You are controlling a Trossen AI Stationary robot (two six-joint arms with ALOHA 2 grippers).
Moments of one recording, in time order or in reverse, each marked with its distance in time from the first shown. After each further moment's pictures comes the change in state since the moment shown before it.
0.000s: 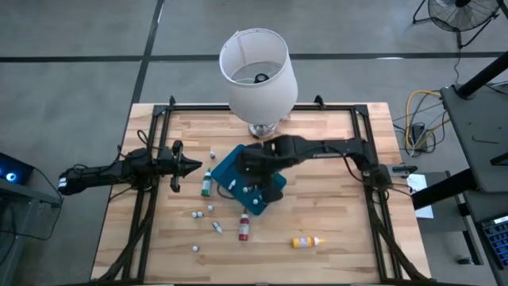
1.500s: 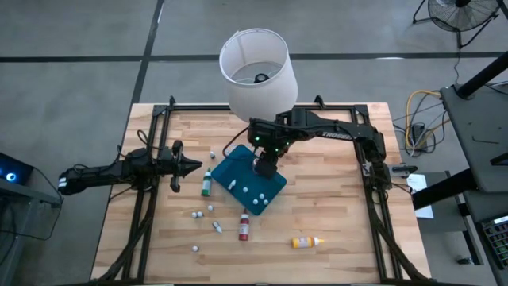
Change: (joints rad) left arm 0.000 0.000 0.000 0.000 0.000 0.000; right arm -0.150 -0.104 -0.075 -0.064 -0.005 0.648
